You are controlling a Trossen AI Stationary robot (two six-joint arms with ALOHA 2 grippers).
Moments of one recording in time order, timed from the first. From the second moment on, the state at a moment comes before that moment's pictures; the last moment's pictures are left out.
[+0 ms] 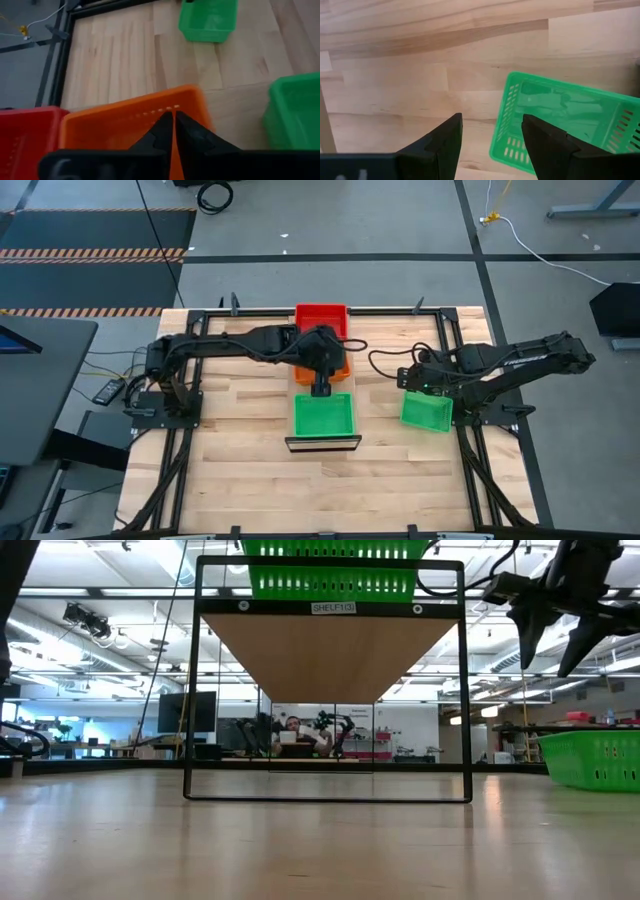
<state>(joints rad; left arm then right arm) 0.09 1.82 1.72 -0.68 -0.09 0.25 0.10 1.00 0.87 -1.14 0.21 1.75</state>
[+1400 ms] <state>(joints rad) 0.08 1.83 1.72 -0.73 -0.05 0.25 0.10 1.00 0.87 -1.14 0.21 1.73</state>
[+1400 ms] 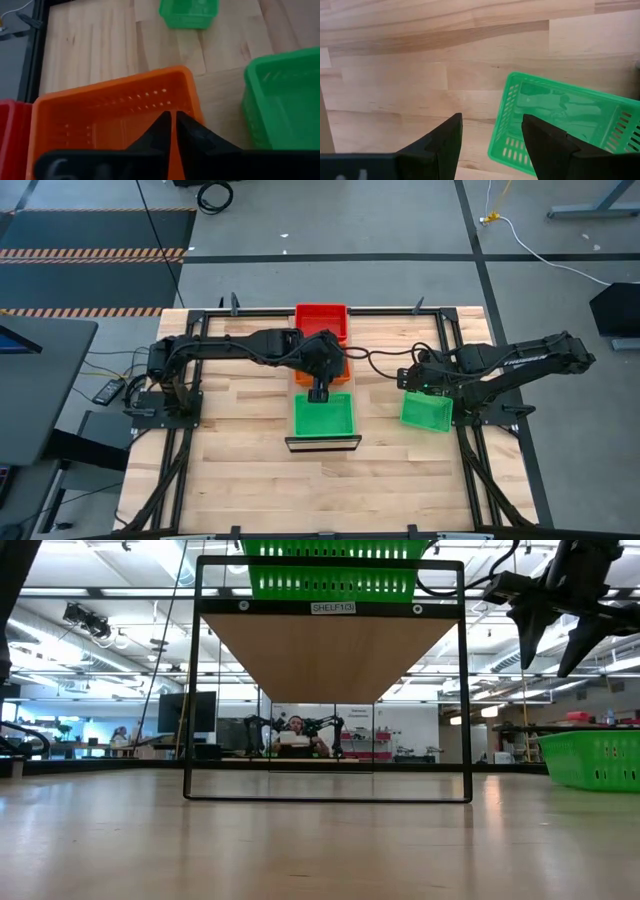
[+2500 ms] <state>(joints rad) 0.14 1.78 1.99 -0.74 -0.05 0.21 0.10 1.24 0.87 -1.12 0.06 1.93</state>
